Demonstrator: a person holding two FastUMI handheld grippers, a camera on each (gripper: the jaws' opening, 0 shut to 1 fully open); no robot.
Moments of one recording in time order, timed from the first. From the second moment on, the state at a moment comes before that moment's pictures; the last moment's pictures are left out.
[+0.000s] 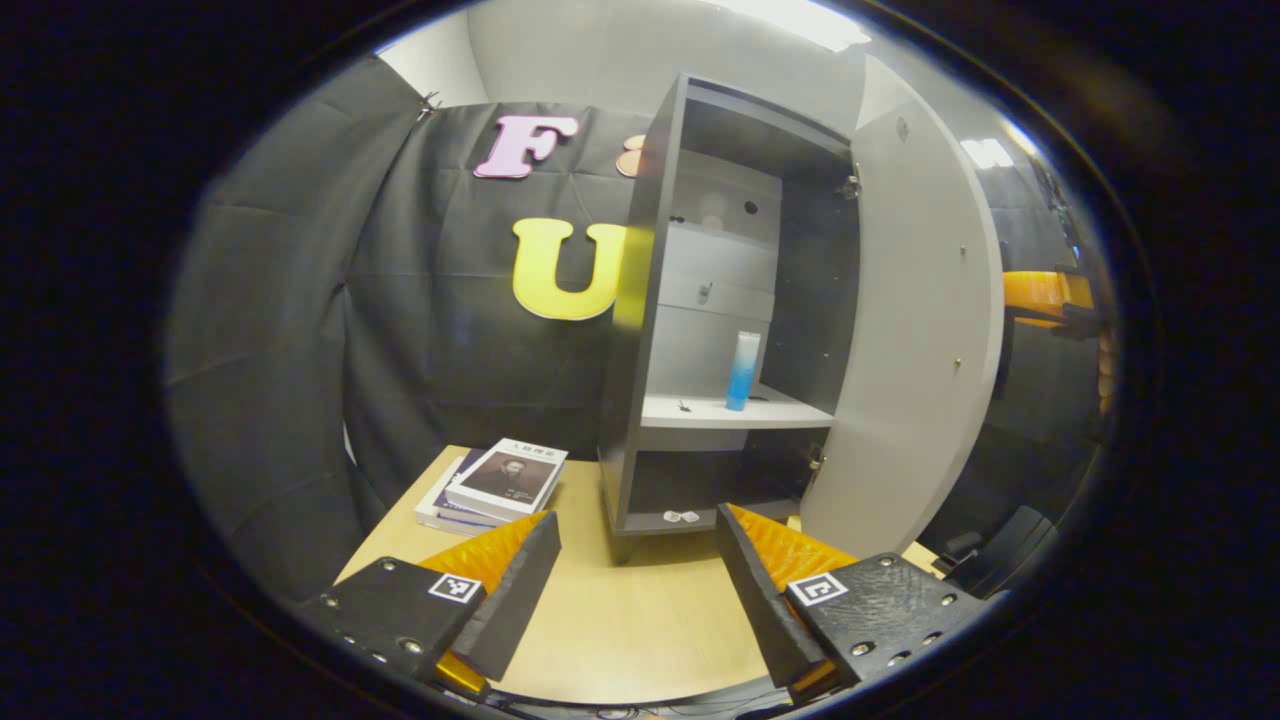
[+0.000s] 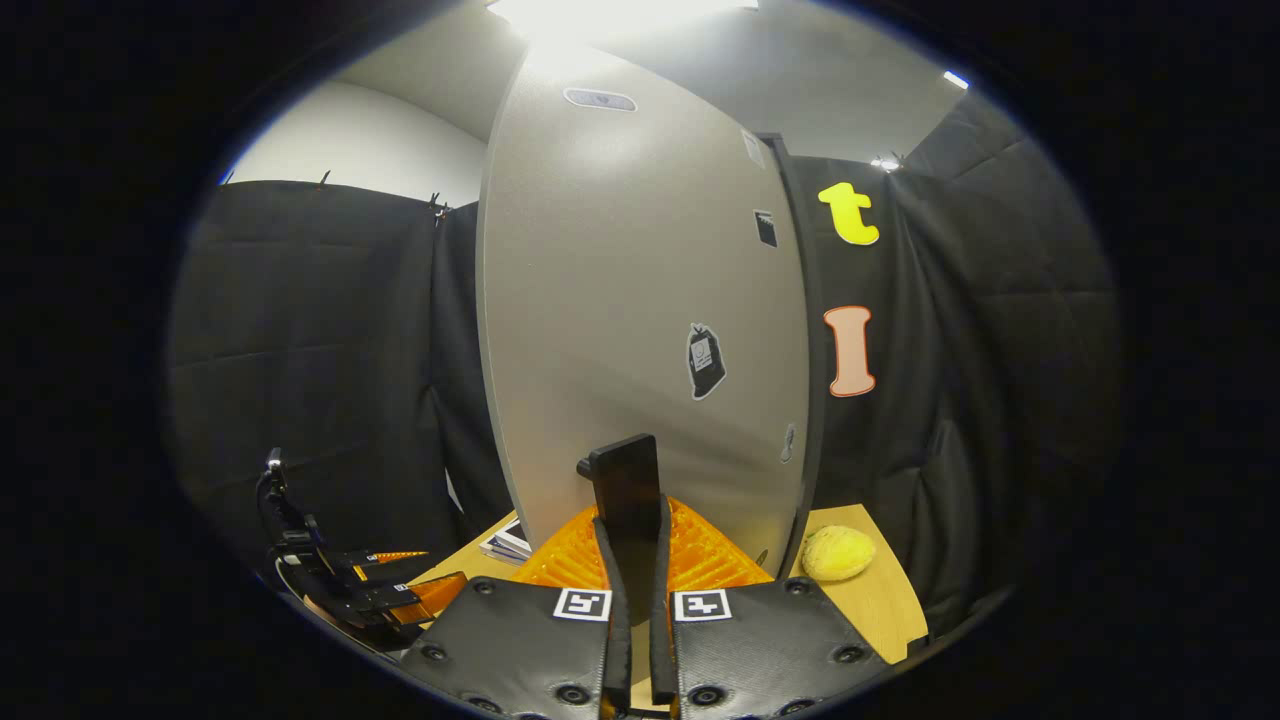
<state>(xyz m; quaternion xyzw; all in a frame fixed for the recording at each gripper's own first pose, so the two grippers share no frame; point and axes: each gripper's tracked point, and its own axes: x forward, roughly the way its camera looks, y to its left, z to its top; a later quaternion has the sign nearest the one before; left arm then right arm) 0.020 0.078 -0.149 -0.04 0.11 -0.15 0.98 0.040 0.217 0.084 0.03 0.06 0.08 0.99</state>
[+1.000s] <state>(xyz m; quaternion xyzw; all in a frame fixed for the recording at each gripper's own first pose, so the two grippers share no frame) 0.032 0.021 -0.149 -0.02 0.12 -0.16 0.98 0.011 0.052 0.079 0.03 0.03 -0.04 1.00</state>
